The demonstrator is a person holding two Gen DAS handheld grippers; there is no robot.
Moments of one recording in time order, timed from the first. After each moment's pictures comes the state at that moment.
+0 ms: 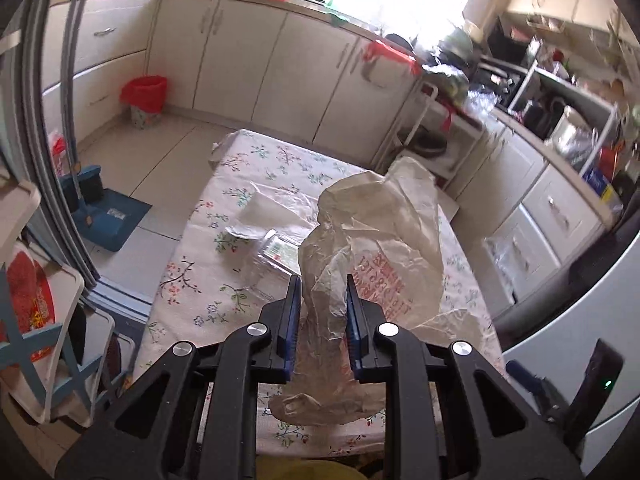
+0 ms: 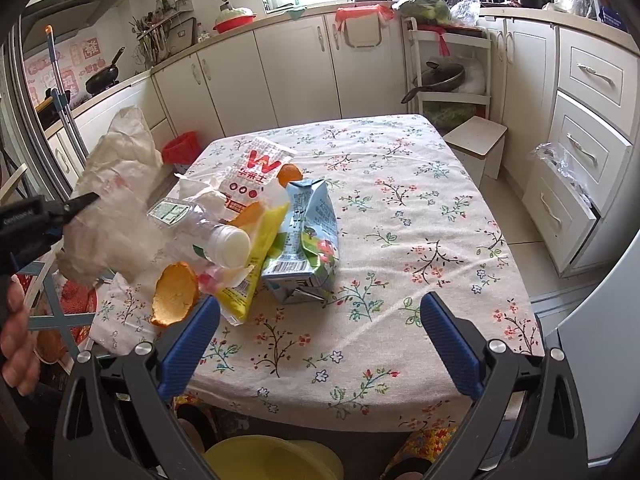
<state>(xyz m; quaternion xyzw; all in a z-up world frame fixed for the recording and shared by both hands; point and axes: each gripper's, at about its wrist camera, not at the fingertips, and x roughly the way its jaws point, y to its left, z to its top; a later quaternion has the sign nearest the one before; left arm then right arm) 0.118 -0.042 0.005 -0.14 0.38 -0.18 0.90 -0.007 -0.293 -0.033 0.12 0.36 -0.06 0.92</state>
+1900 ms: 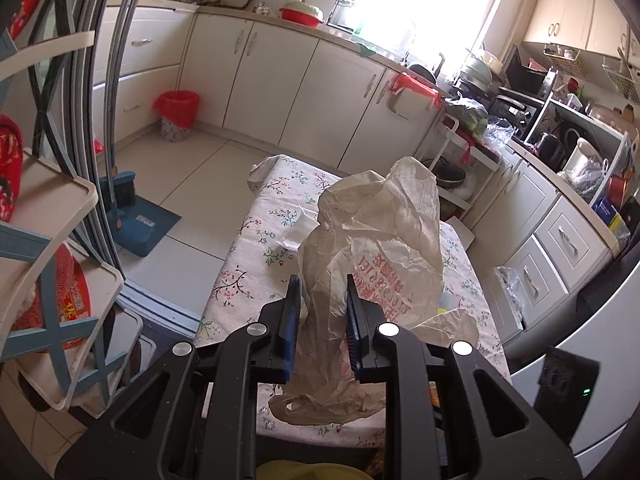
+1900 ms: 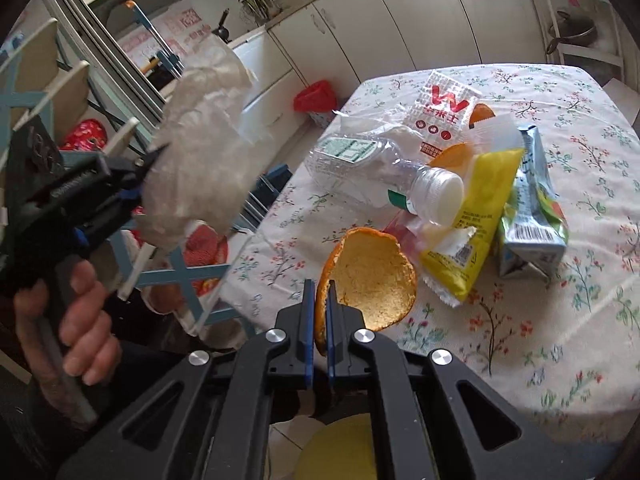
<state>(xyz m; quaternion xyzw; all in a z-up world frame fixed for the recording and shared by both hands) 0.092 0.001 0.012 -0.14 0.35 -0.14 0.92 0.022 -0.223 -0.051 0.19 0.41 0.21 0.87</state>
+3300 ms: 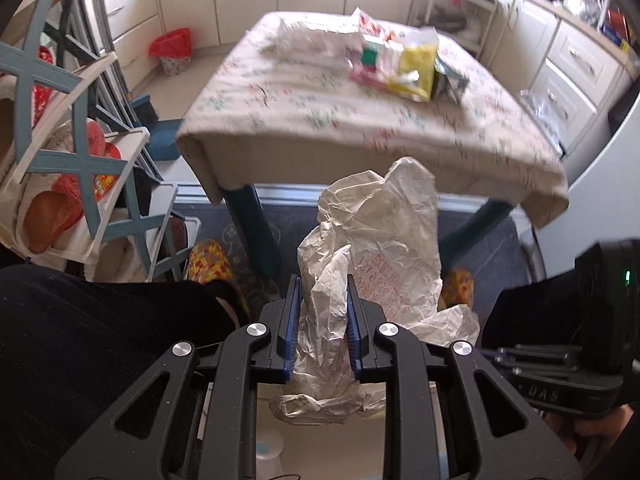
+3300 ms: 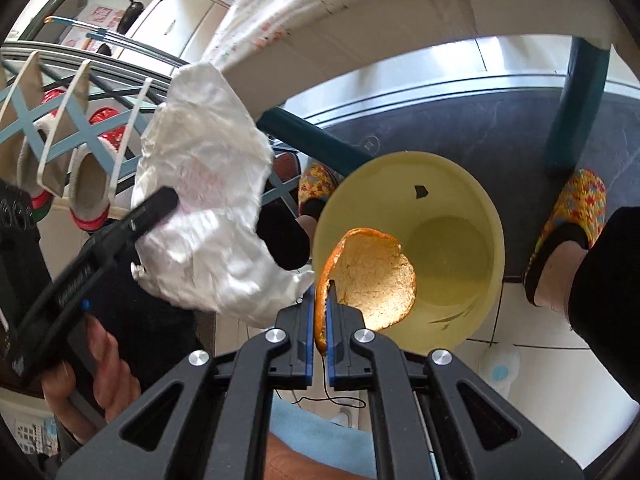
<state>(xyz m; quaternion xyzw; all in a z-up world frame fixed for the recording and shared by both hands) -0.093 -0.049 -0.095 0.05 0.51 -0.12 0.85 -0.136 -0.223 -0.155 0.31 0.58 0.16 0.74</state>
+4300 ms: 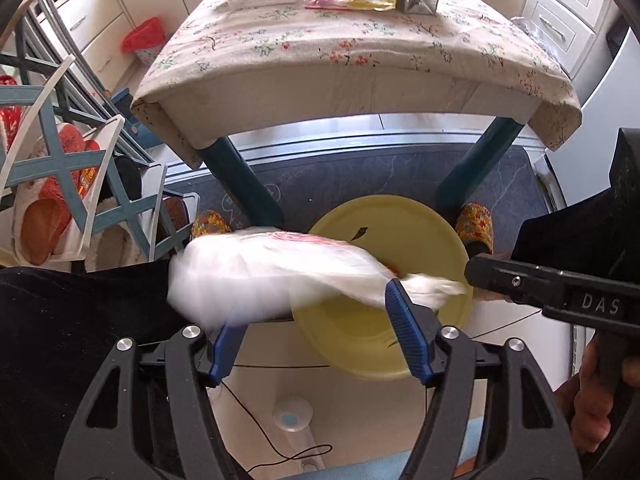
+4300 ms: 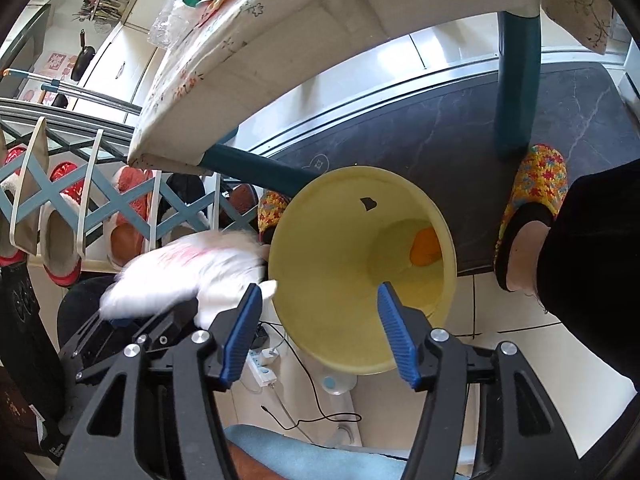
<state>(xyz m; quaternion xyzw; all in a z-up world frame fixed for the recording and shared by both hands) -0.106 -0.078 -0.129 0.13 0.56 -0.13 0.81 -0.144 -0.242 -0.160 0.35 0.57 0.06 0.74</state>
